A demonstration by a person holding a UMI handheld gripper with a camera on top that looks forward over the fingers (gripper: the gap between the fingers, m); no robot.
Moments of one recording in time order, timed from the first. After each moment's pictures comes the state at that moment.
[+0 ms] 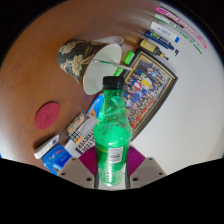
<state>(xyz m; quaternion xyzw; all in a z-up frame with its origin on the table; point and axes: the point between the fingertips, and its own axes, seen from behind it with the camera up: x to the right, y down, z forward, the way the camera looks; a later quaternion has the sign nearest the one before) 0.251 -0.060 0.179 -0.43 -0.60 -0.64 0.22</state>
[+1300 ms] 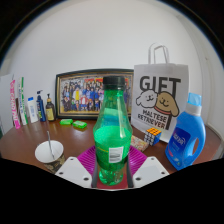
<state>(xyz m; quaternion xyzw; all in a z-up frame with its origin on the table) 0.270 -0.057 0.085 -0.80 -0.02 0.01 0.59</state>
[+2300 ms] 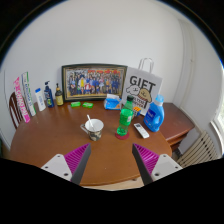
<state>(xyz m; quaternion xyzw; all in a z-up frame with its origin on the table) 0.149 -0.327 0.207 -0.88 0.06 -0.09 0.46</state>
